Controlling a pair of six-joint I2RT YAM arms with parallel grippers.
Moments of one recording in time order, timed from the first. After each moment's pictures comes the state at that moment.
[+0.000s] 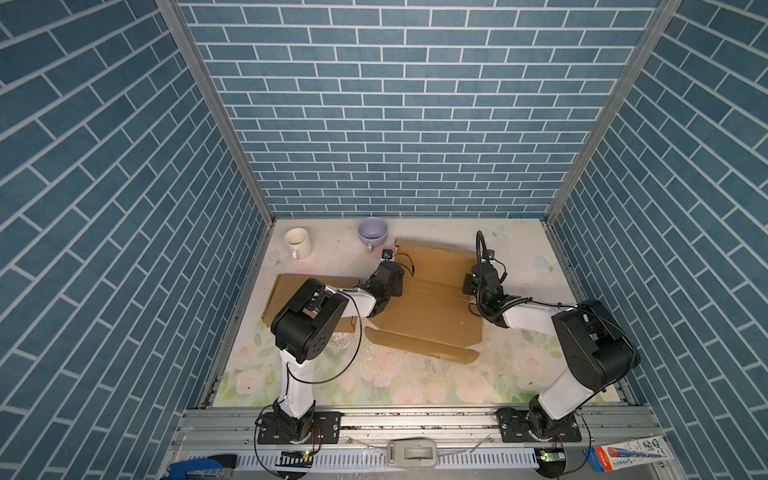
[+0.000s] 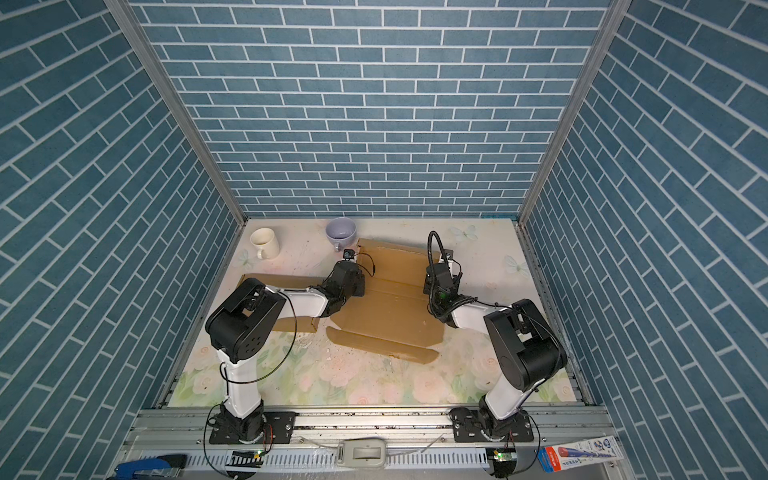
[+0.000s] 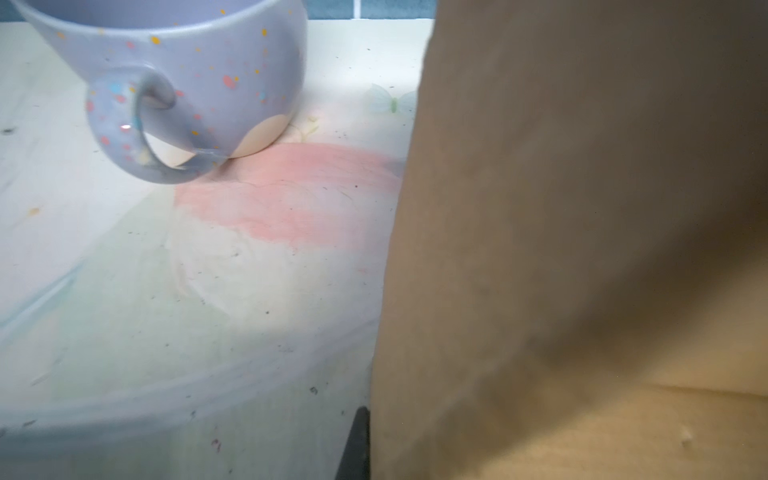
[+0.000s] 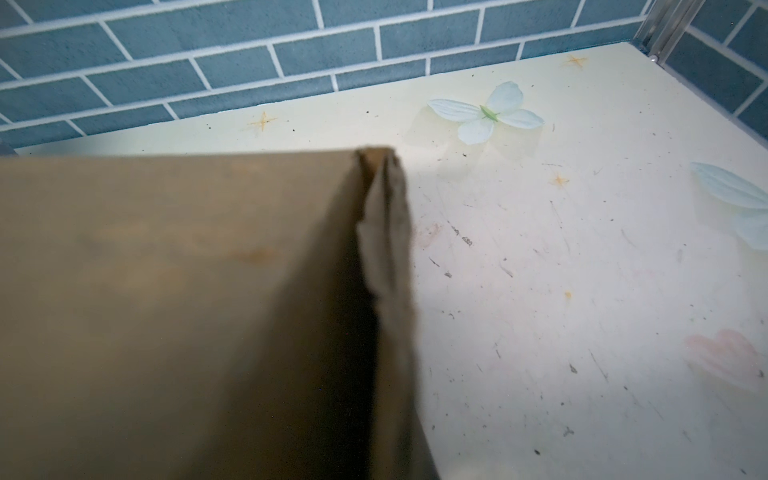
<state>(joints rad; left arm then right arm) -0.60 1.96 1.00 0.28 -0.31 -0.34 0.50 1.65 0.73 0.33 0.40 0.38</state>
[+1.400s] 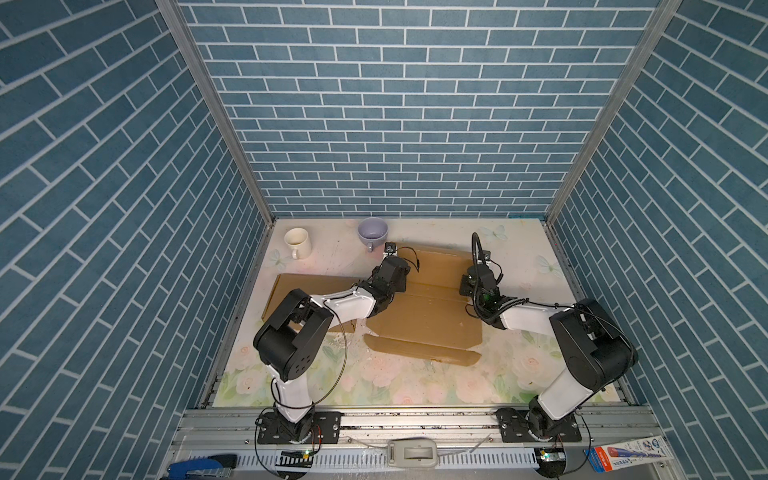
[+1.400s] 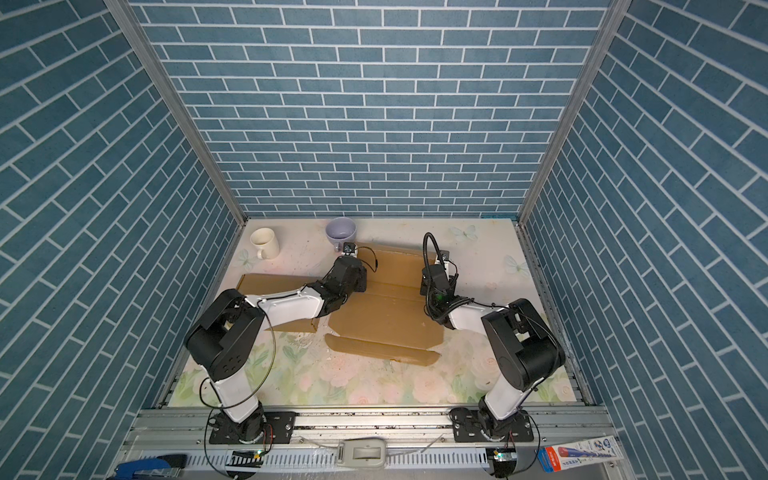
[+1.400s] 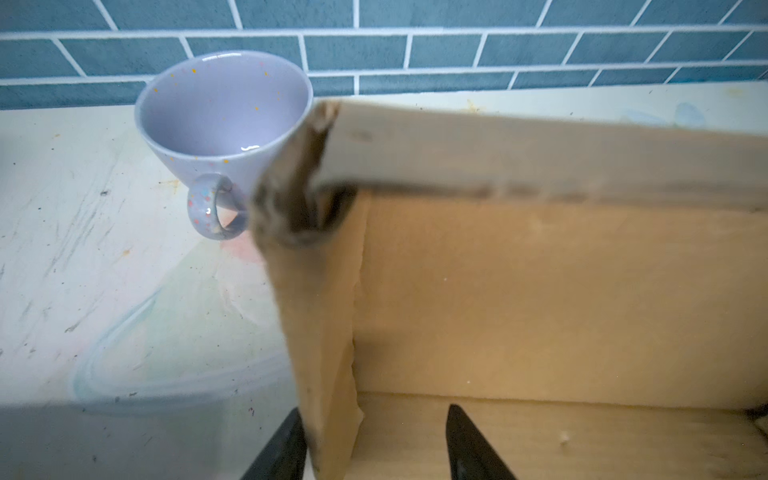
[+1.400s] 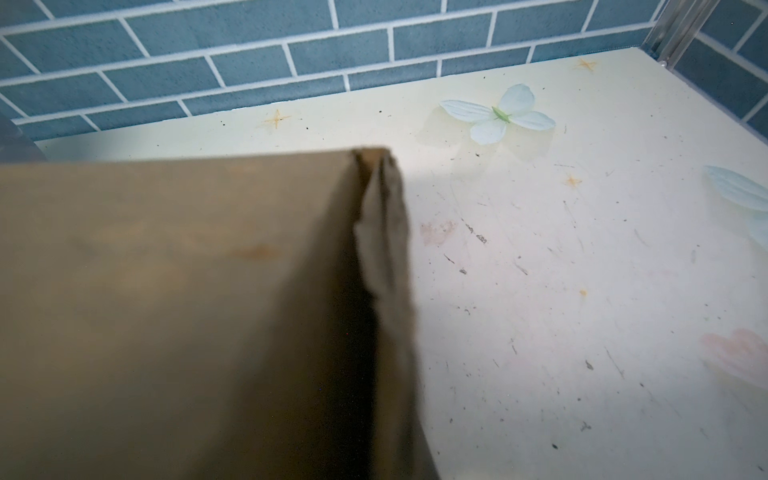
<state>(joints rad) -0.65 1.78 1.03 0.14 -0.37 -0.35 0.53 1.66 0.73 0.34 0.42 0.38</state>
